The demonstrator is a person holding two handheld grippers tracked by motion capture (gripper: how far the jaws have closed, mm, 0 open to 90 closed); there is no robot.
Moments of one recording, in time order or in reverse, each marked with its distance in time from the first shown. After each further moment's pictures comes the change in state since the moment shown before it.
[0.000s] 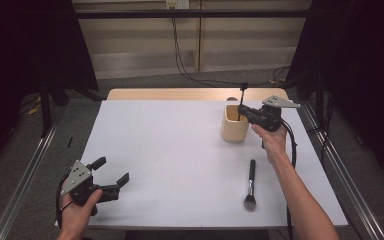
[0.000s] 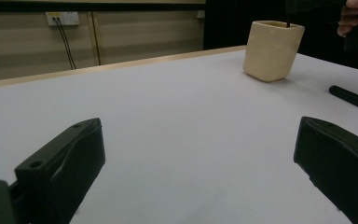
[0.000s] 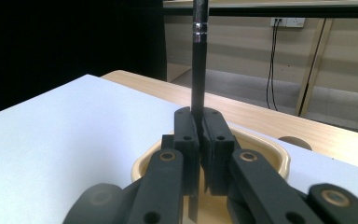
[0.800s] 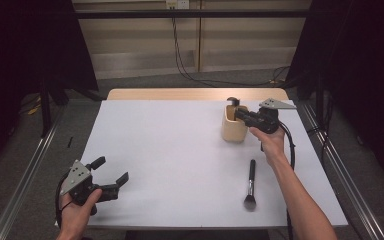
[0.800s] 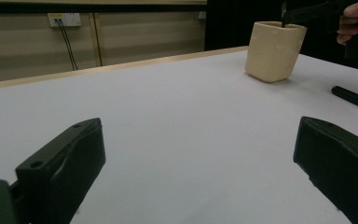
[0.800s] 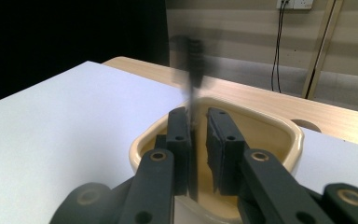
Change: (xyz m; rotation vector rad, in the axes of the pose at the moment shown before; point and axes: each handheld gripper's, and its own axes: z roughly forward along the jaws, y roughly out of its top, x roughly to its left) left arm 0.002 -0.001 0.000 -0.004 0.004 0.000; right arm -0.001 -0.010 0.006 0.052 0.013 0.021
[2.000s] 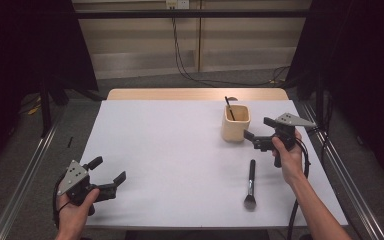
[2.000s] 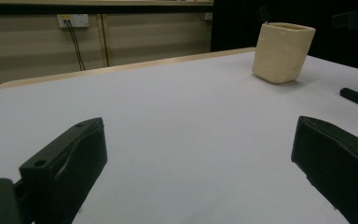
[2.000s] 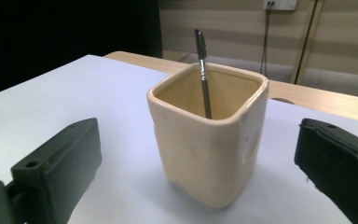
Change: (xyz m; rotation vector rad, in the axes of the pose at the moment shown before) left arm 0.002 0.000 -0.004 -0.004 0.025 -0.002; right arm 0.011 -0.022 -0.058 -0.013 -0.045 -0.008
